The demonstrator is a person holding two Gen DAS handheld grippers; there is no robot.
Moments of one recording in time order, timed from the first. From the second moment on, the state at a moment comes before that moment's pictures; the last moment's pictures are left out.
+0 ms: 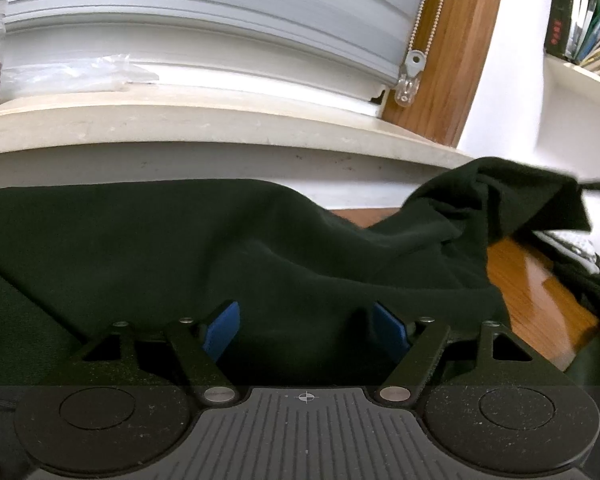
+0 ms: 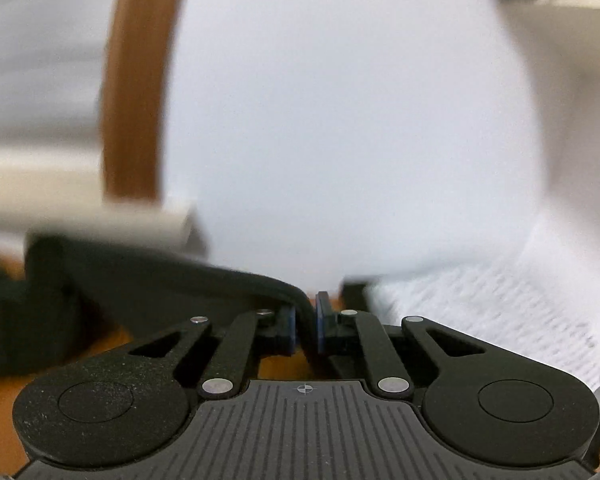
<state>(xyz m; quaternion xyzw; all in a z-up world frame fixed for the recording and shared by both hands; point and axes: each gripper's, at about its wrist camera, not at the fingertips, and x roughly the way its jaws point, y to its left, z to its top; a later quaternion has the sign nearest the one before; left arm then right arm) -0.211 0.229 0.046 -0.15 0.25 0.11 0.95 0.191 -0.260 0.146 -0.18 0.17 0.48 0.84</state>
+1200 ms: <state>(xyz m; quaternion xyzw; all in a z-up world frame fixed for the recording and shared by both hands) -0.077 0.068 0.054 0.05 0.36 0.02 0.93 0.198 -0.297 0.014 -0.24 0.23 0.51 0.79</state>
